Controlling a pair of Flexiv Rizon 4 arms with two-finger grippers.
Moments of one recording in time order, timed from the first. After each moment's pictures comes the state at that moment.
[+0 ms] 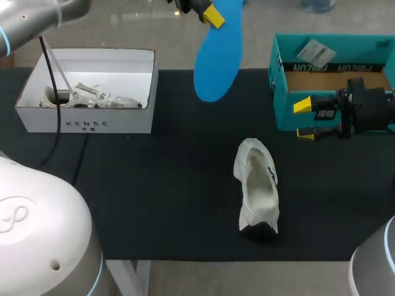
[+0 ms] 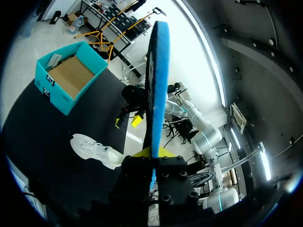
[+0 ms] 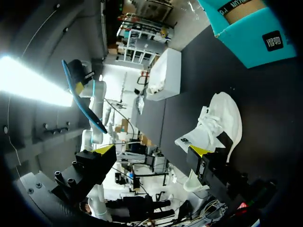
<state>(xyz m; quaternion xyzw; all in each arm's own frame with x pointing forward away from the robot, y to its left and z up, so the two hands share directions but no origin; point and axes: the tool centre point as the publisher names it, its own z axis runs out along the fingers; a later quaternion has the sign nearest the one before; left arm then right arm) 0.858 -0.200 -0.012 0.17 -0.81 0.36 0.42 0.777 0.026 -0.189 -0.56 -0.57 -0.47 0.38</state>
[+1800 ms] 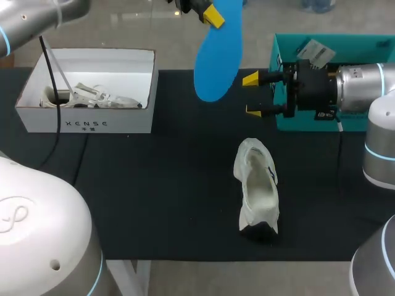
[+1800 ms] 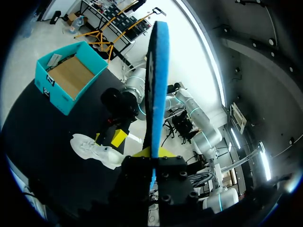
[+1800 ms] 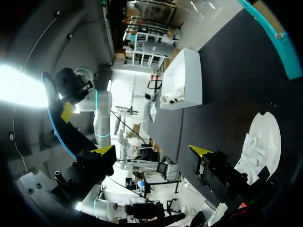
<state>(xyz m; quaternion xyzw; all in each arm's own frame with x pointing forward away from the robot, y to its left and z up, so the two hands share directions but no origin) 0.858 -0.200 -0.012 0.17 -0.81 0.36 0.42 0.839 0.132 -0.174 -0.54 -0.54 -0.51 0.40</state>
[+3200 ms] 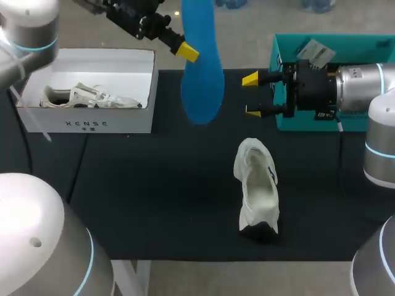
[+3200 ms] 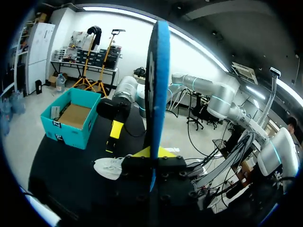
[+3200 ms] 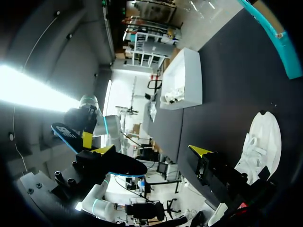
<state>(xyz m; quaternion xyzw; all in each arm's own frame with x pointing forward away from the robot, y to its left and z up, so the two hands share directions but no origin) 0.802 -0.152 -0.059 0.00 -0.84 0.50 0.22 0.839 0.132 -0.174 -0.54 -0.54 -0.51 0.40</state>
